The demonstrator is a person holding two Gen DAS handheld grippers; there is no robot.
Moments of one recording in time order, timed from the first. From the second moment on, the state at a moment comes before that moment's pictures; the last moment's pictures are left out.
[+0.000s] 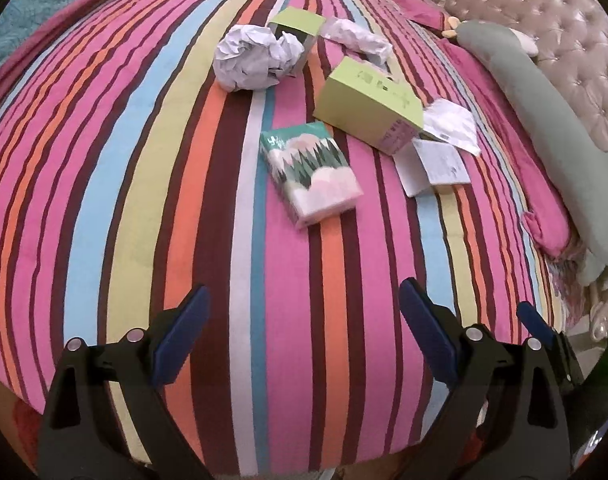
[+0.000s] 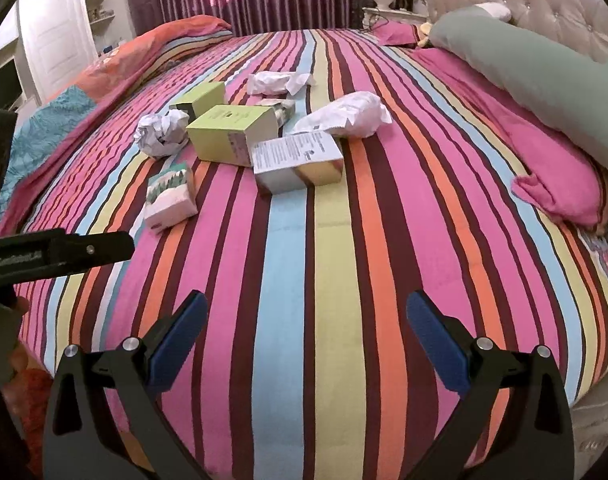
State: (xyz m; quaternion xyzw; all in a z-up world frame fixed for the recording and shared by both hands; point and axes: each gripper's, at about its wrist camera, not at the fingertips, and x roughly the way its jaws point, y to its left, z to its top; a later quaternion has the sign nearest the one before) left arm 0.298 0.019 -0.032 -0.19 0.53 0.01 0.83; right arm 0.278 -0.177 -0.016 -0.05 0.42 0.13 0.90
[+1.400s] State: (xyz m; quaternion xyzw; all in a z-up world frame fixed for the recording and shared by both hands) left arm 0.400 0.013 -0.062 -0.20 0.54 0.11 0.81; right arm 0.404 -0.145 -0.041 -0.07 0.41 0.19 0.89
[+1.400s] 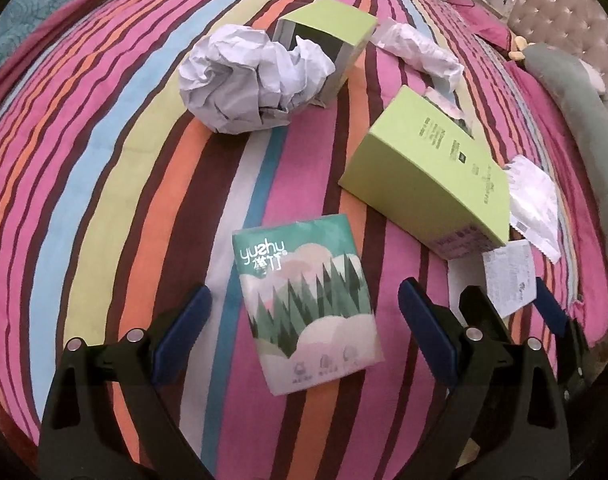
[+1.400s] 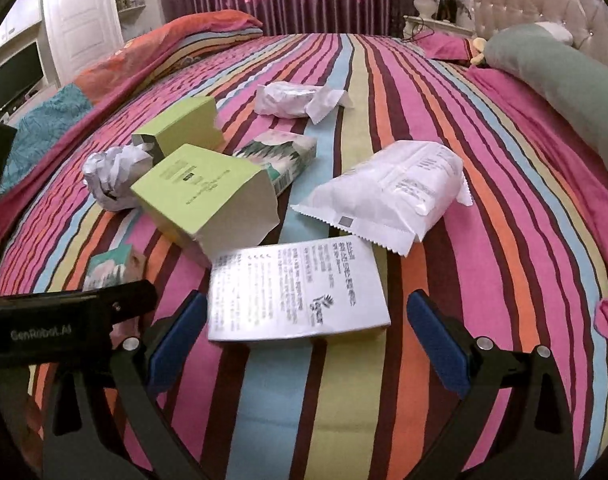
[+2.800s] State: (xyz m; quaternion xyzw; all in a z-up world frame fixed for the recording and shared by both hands) left arm 0.345 0.027 -0.051 -0.13 0.49 0.11 0.86; right arm 0.363 -0.157 -0.033 -0.02 0.44 0.18 0.88
